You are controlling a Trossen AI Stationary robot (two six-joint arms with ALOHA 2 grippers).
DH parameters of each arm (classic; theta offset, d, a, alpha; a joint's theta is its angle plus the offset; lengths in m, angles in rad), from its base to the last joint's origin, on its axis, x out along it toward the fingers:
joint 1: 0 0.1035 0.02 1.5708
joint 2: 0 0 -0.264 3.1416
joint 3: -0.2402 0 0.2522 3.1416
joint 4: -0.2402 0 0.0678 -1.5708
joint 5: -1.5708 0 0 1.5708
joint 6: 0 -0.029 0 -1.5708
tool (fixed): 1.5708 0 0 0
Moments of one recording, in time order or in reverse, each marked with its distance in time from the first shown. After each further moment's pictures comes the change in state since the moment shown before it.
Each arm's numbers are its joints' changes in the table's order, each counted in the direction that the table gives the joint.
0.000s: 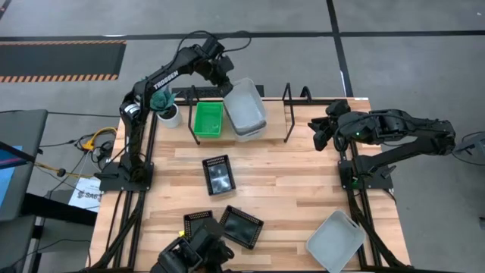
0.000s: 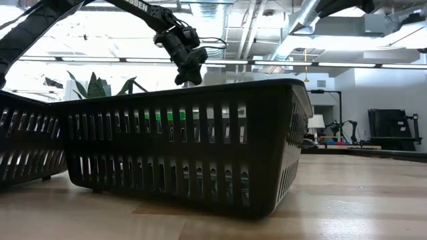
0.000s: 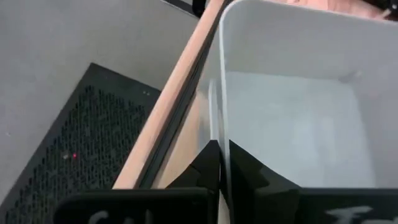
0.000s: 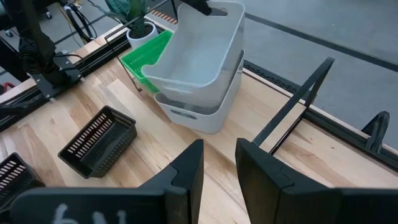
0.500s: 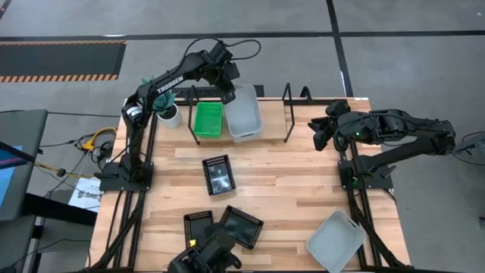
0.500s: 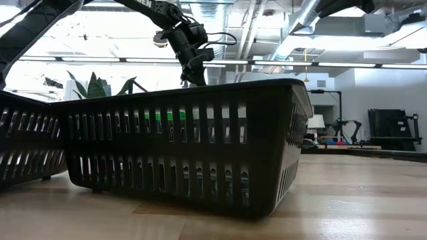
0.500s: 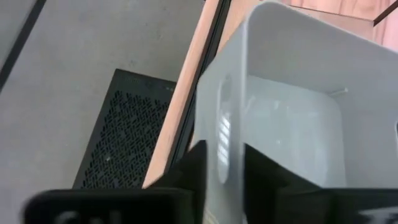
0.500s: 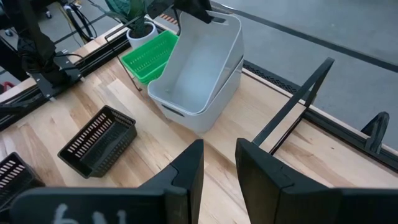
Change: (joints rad) left arm -0.077 0.000 0.008 0.005 0.184 -0.140; right arm 0.000 0.000 0.000 0.000 0.000 0.004
